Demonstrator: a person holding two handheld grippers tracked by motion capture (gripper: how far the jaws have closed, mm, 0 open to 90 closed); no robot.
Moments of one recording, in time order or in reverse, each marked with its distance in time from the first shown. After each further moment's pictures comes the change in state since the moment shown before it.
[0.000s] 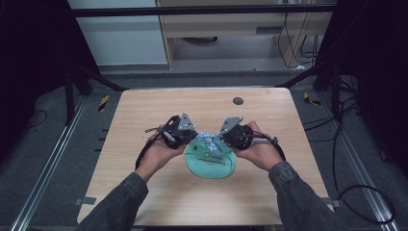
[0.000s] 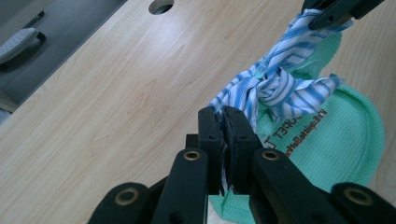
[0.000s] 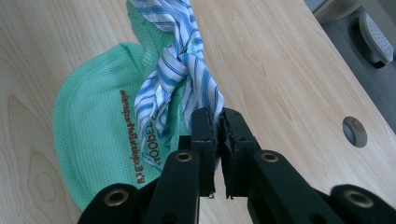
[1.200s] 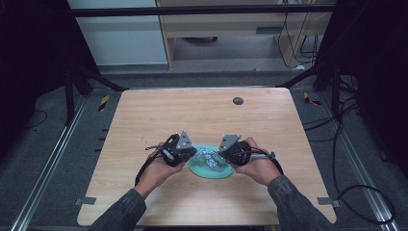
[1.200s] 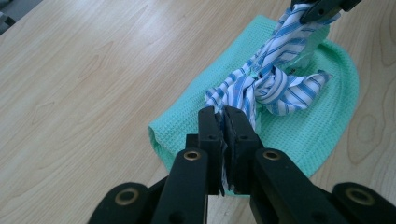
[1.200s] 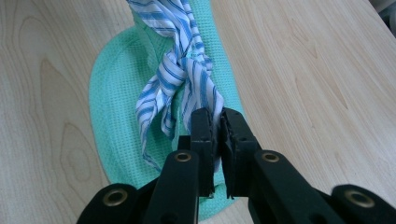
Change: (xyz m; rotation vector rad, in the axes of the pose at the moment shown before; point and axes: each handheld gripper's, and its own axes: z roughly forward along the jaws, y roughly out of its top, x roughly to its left) left arm -0.029 -0.045 0.014 0.013 -0.058 -0.018; right arm 0.034 -0.029 0.020 0.003 0.060 -0.023
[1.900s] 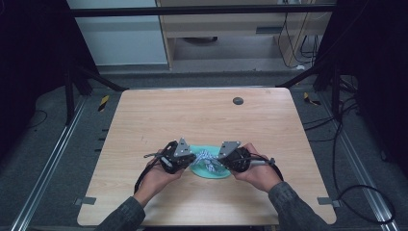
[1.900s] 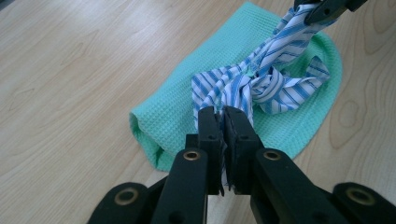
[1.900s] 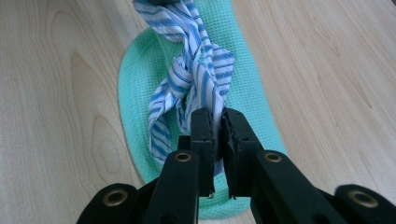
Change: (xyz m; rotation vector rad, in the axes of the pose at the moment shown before) left arm -0.014 -0.017 0.000 -0.019 -0.016 -0.020; right arm 0.016 -0.005 -0.001 -0.007 0.029 -0.010
